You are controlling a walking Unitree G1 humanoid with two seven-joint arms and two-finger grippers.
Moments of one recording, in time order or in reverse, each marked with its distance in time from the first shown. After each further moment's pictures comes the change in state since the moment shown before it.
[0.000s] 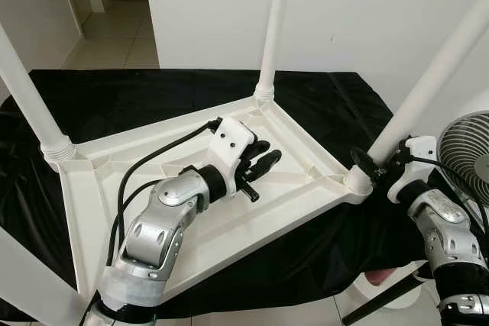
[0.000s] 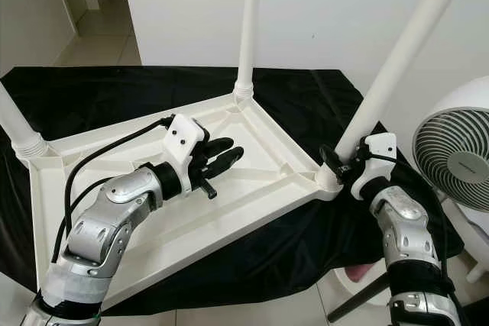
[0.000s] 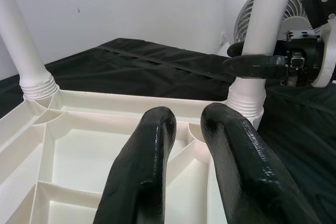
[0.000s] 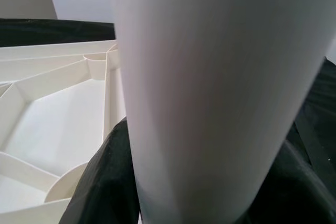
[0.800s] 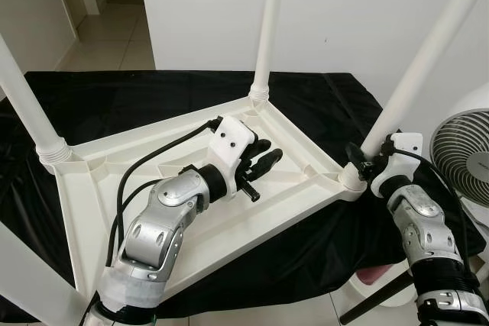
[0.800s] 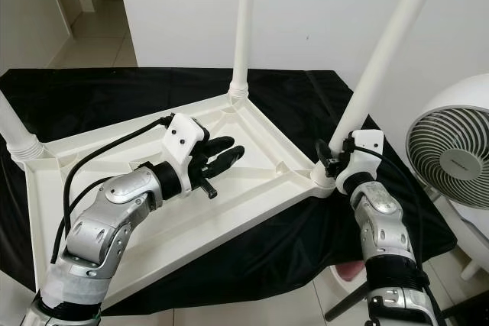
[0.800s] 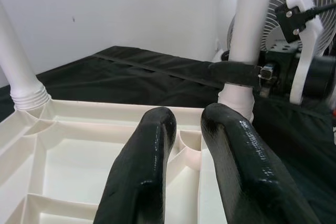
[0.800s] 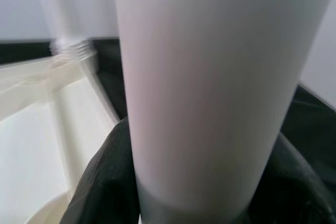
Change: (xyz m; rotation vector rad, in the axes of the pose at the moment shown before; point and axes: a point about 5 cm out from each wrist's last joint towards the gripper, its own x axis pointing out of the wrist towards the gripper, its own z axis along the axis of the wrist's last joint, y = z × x) left arm -0.002 -0.001 0.003 0.007 -0.015 0.001; right arm 0.016 0.033 -0.007 0.058 -0.016 -0.337
